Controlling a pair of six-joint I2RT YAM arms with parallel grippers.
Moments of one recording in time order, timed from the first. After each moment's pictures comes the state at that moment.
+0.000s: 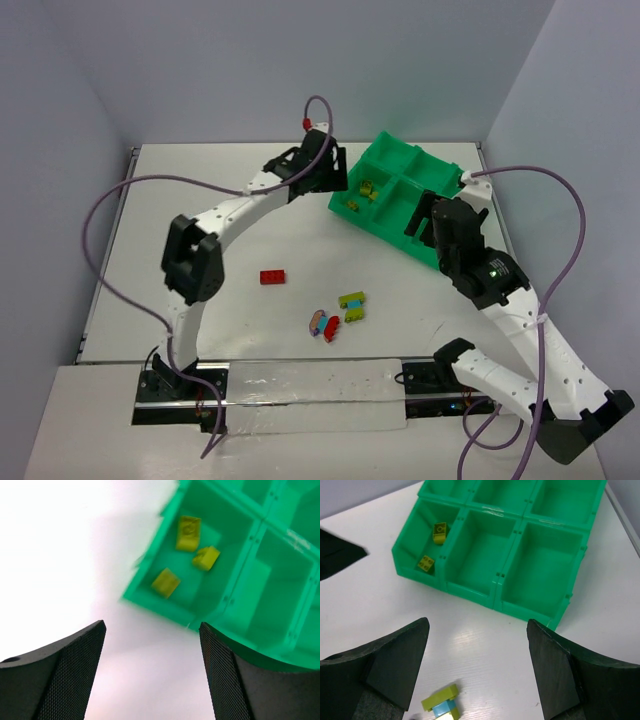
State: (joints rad) left arm -0.71 2.15 1.98 -0.50 -0.19 -0.54; right arm 0.49 0.84 1.01 -0.67 0.60 0.53
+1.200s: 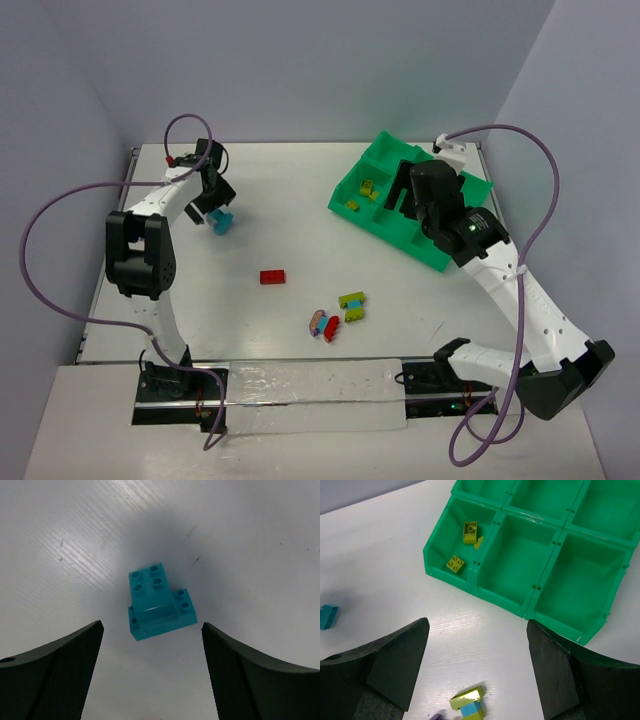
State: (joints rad) left arm -0.18 1.95 1.56 -0.80 -0.36 -0.84; right arm 0.50 1.12 1.29 -0.71 0.51 0.54
